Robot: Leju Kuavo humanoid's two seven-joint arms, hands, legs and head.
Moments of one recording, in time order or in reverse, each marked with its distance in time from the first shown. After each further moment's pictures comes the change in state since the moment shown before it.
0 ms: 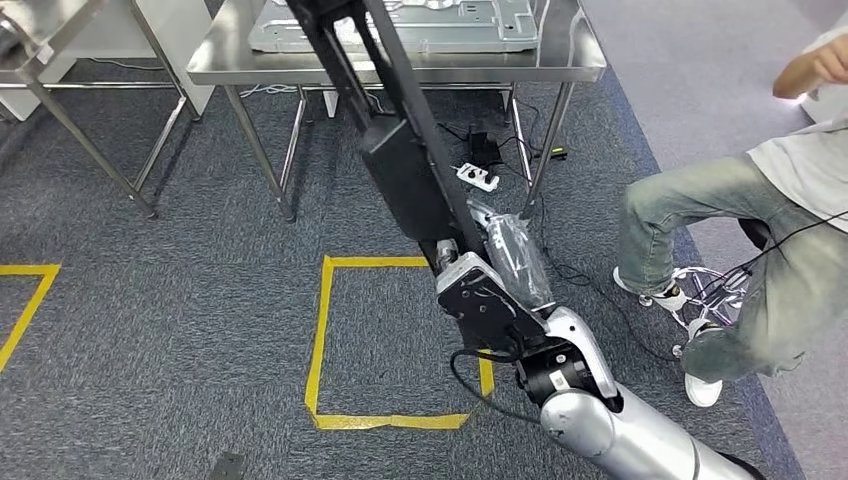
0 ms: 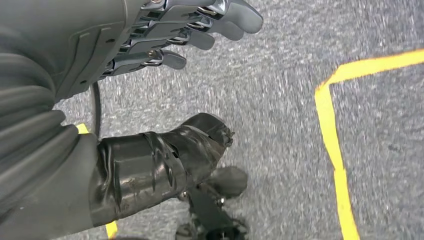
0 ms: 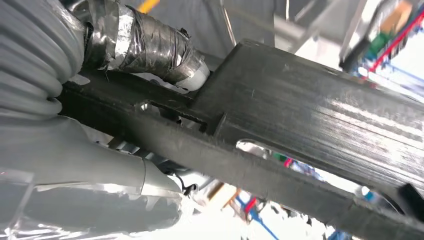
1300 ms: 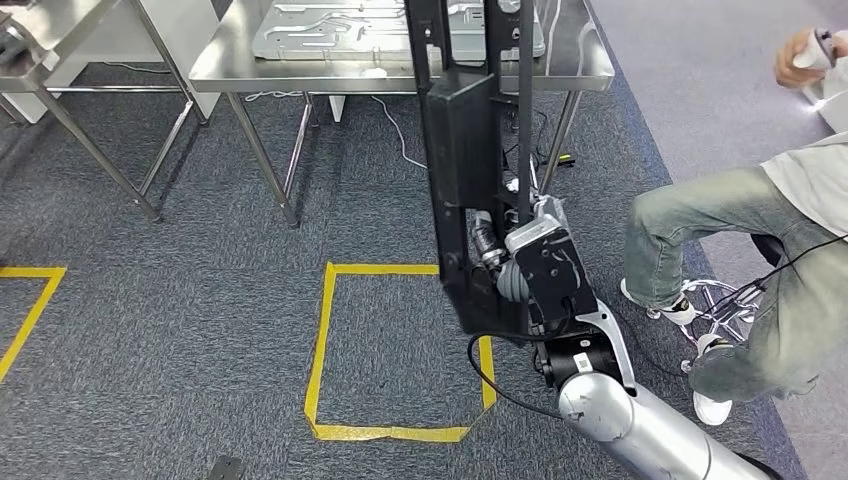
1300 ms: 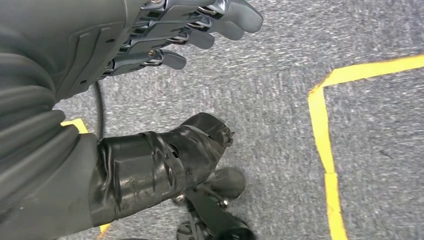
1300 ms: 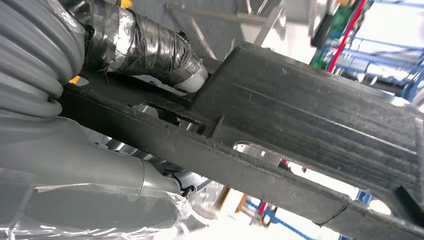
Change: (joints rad) left arm 0.003 0.002 0.000 0.000 0.008 -0.006 0.003; right arm 0.000 -0.031 -0.051 -0.004 -0.202 -0.182 -0.079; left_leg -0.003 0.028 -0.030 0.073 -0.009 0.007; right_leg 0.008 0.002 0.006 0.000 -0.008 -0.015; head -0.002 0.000
